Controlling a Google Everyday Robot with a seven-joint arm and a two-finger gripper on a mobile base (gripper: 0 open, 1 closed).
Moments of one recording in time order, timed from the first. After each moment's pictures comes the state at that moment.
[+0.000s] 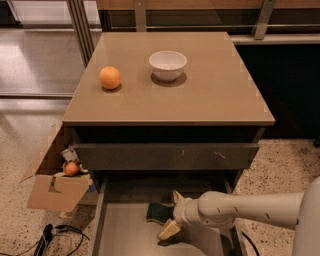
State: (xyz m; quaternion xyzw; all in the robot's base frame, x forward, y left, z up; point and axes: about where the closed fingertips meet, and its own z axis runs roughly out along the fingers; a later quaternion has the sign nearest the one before) arm 0.492 -0.029 0.383 -0.53 0.77 0.18 0.31
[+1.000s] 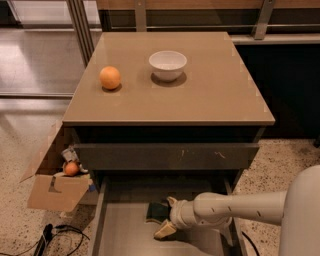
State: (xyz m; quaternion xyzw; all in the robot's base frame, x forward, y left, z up) arm 0.489 -0.013 0.359 -0.53 0.77 0.20 0.30
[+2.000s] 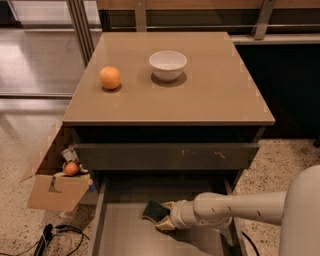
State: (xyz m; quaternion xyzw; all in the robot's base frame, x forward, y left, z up) arm 0.488 -0.013 0.359 -0.53 0.77 0.20 0.30
